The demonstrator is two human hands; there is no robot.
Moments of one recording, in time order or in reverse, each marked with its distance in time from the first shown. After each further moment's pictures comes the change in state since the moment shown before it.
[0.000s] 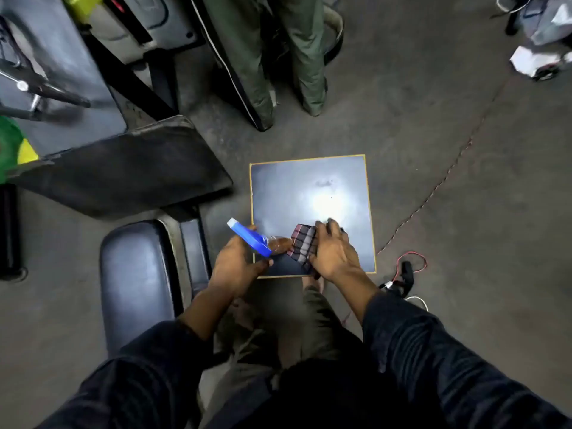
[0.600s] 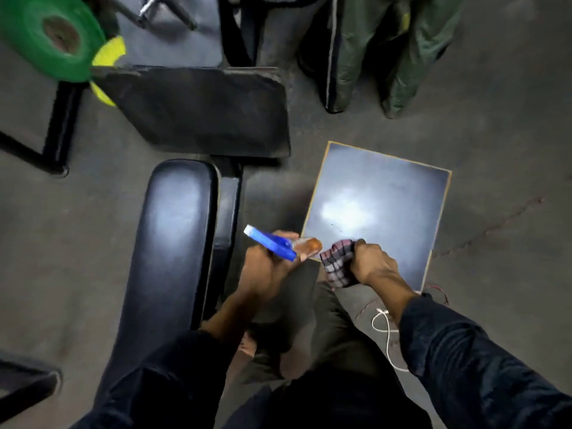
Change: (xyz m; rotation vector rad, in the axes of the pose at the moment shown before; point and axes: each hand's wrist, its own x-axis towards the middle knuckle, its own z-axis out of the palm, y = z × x) left_hand -0.074 -0.059 0.002 -0.480 0.251 -0.055; right_hand 0.011 -0.035 0.041 -0.343 -0.218 0.041
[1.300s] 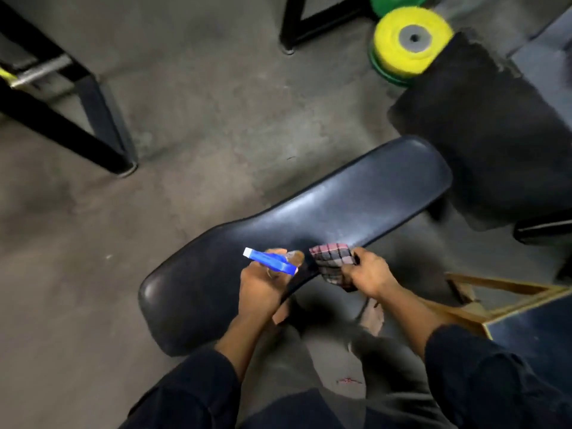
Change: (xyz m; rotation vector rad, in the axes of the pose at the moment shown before) left_hand -0.310 -0.313 -0.193 -0.594 0.883 -0.516; right_hand -0.162 -0.368 0.258 -0.375 -0.107 -0.638
